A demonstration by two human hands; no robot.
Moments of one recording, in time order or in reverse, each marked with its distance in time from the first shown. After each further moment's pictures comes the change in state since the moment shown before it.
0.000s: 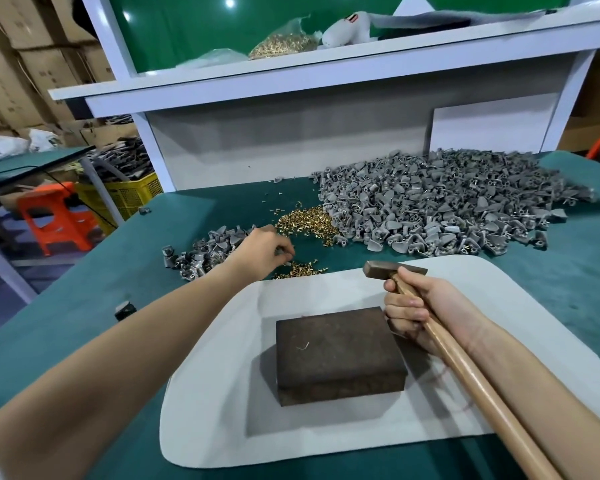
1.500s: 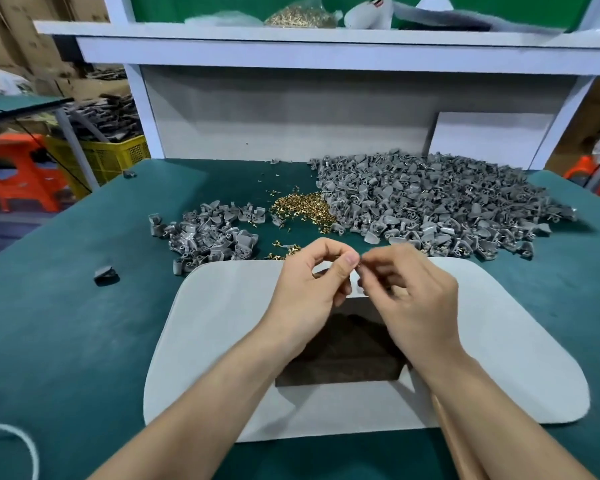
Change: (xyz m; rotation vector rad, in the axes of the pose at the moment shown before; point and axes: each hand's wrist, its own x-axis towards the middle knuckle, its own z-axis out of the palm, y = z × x) left_hand -0.097 0.142 -0.012 -1.407 0.287 -0.162; right_hand -0.019 0.038 0.041 -1.520 0.332 -1.555
